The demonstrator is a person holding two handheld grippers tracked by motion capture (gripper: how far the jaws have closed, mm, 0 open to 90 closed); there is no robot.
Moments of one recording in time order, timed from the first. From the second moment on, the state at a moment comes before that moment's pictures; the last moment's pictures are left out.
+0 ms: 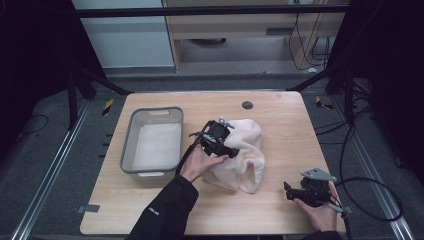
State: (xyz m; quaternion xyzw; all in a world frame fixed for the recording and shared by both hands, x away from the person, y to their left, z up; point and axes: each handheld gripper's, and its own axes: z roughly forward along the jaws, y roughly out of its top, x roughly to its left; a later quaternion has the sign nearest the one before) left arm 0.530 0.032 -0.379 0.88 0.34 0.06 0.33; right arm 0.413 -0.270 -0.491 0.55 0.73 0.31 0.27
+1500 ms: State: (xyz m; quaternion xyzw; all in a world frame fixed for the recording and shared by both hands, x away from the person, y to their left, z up) left arm 0.507 0.075 -0.373 0.87 0.32 0.10 0.36; right arm 0.413 -0.270 -0.492 0.55 0.73 0.30 0.27
